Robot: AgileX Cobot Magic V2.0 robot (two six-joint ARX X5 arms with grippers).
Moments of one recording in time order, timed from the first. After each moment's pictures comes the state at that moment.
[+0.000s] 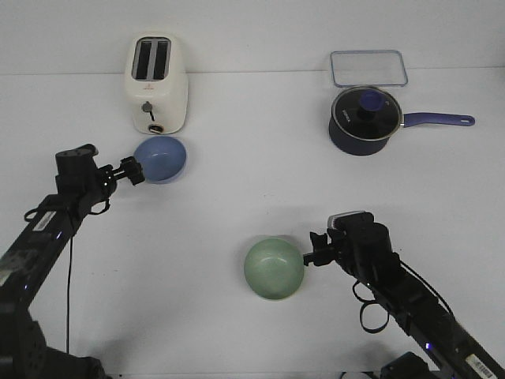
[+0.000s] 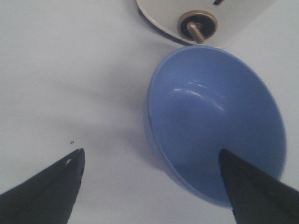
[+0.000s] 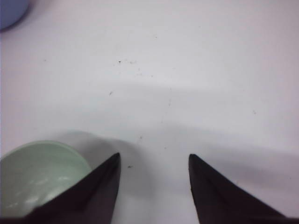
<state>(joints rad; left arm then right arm) 0.04 1.58 1.11 -0.09 0.16 -0.35 0.43 0.97 0.63 -0.30 -0.08 0.33</state>
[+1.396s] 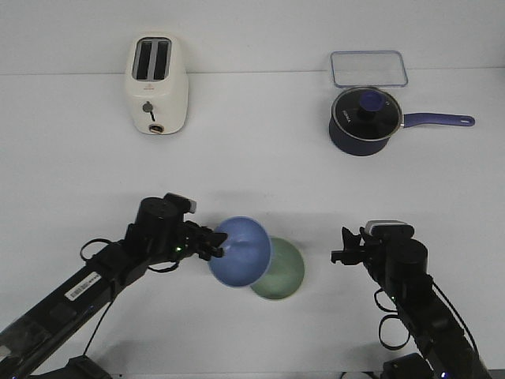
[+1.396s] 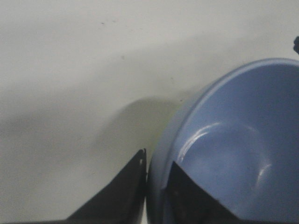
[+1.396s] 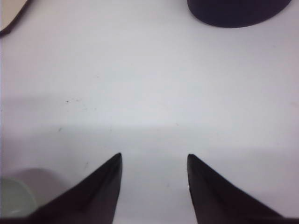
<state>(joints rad) -0.59 1.28 0.90 -0.16 0.37 -0.36 0.24 0.76 0.52 -0.27 -0.06 0.34</state>
